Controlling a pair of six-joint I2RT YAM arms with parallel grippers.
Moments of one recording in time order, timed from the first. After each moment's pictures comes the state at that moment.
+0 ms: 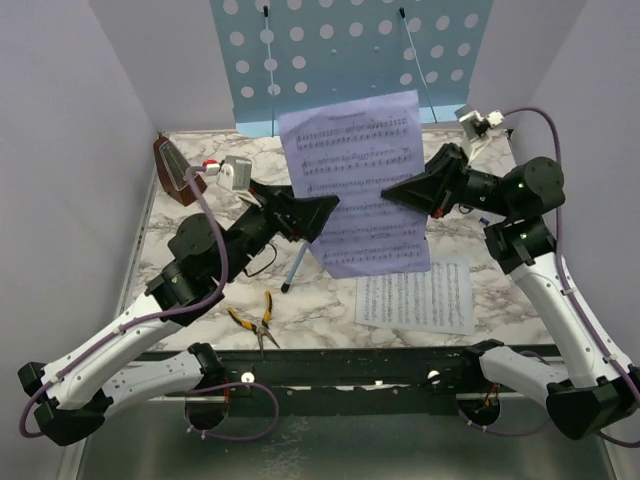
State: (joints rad) left arm -0.91 0.81 0.97 0.10 -0.12 -0.55; right arm 0.34 1.05 1.11 0.31 -1.06 0.79
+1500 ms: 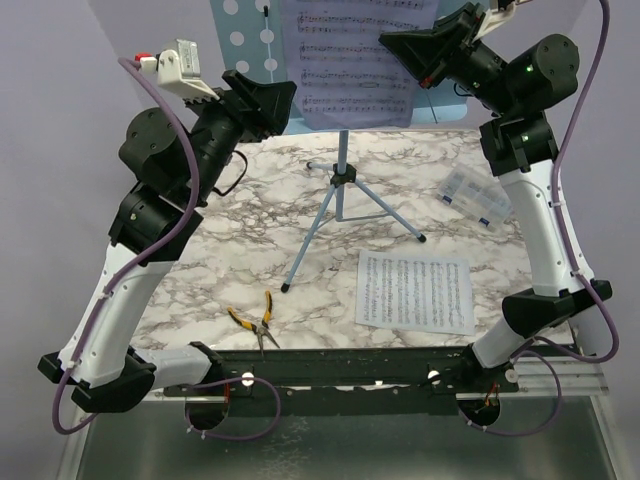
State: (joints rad) left arm -0.60 1.21 1.81 -0.34 -0.15 -0.49; right arm 0.34 1.62 2.13 0.07 -0.70 0.36
